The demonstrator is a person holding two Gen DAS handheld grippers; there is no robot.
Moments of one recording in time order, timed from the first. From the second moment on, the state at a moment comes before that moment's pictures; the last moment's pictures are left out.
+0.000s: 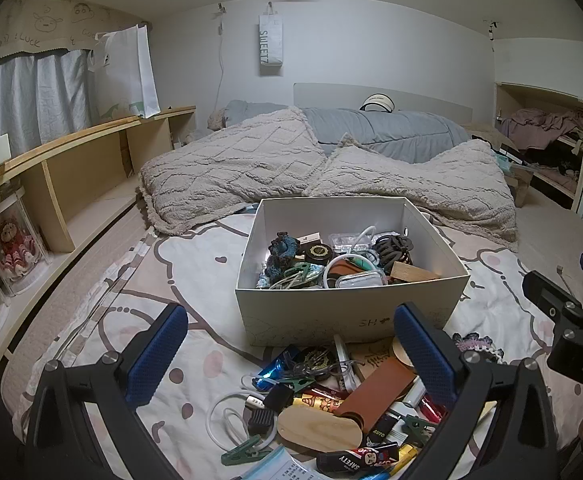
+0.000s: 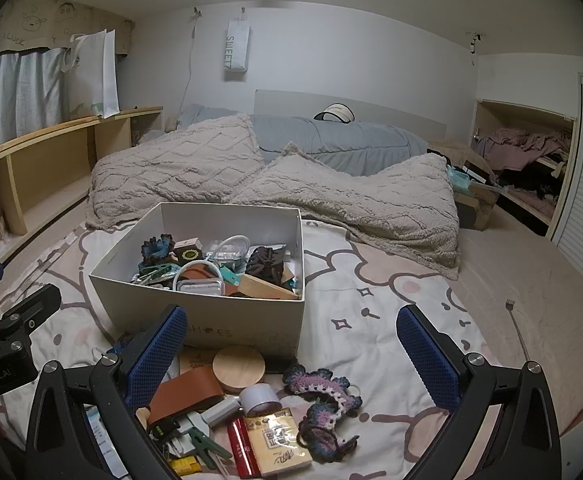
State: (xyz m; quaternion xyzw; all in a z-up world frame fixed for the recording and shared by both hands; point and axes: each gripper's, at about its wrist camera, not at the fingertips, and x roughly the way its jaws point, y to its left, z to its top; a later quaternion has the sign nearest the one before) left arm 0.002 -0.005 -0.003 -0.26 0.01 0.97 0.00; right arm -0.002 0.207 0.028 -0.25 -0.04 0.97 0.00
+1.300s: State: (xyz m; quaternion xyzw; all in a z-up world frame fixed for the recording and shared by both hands) left arm 0.002 -0.006 -0.002 -0.26 0.01 0.97 -0.01; right arm -0.004 0.209 0.026 -0.25 -0.04 0.97 0.01
